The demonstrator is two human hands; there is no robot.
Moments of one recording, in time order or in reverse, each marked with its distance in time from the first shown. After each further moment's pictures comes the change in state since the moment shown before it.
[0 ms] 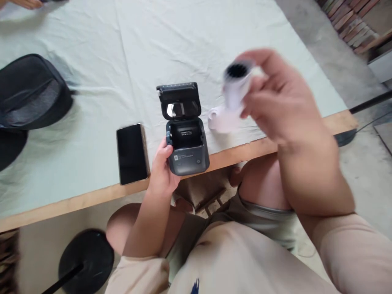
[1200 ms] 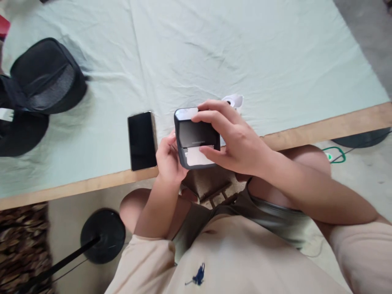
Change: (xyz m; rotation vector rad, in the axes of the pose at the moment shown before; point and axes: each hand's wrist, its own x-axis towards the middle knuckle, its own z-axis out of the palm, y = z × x) left_hand 0.000 0.002 0.008 -0.044 0.131 -0.005; right_hand -0.029 0.039 0.062 -0.538 -0.143 -0.491
